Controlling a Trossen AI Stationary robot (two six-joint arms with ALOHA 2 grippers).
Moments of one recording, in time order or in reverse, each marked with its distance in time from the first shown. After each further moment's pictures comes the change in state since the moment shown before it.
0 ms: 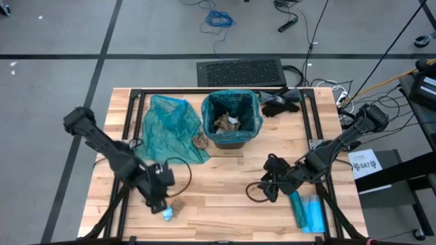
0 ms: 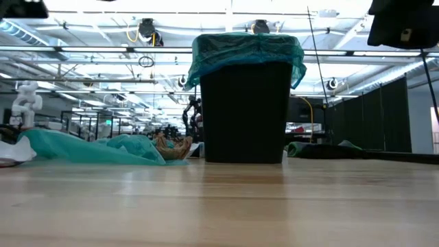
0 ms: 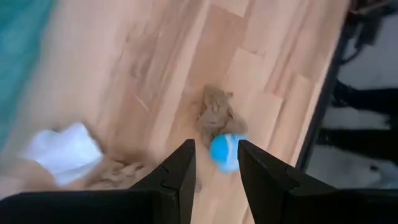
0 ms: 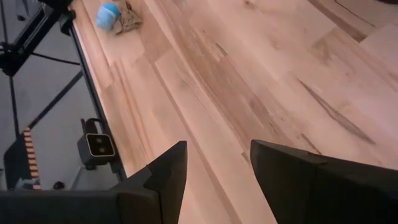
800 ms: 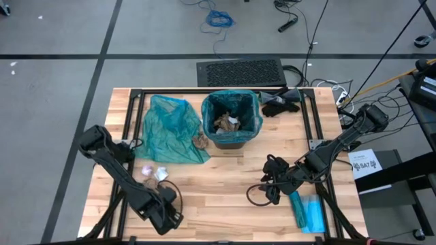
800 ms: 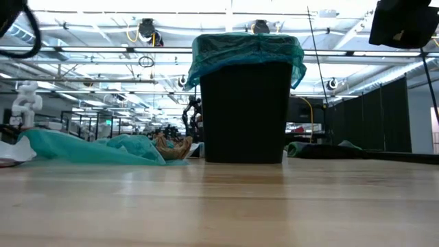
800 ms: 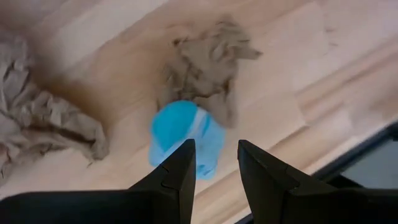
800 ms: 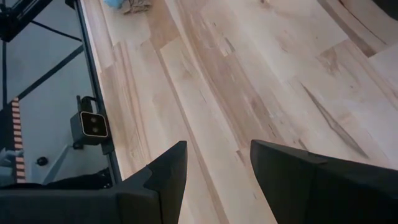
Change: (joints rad) left arm -0.133 0.338 0.000 0.205 0.036 -0.813; right arm 0.000 0.000 0.000 0.003 -0.031 -0.136
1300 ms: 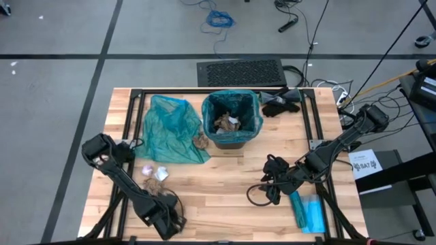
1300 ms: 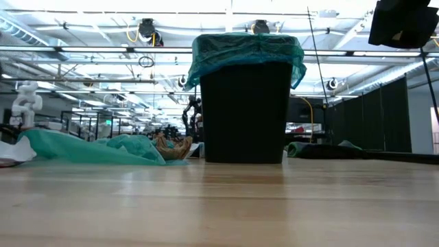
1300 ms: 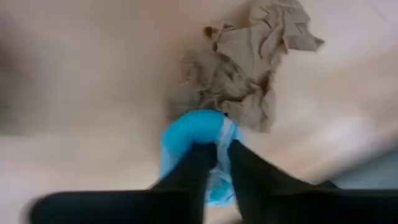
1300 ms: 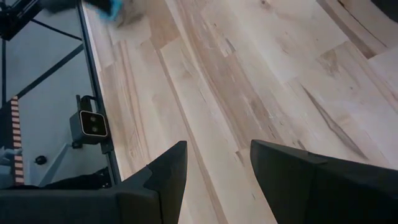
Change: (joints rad) left arm -0.019 0.203 0.007 0.214 0.072 -0.137; right arm 0.000 0.000 0.000 0.001 0.000 -0.010
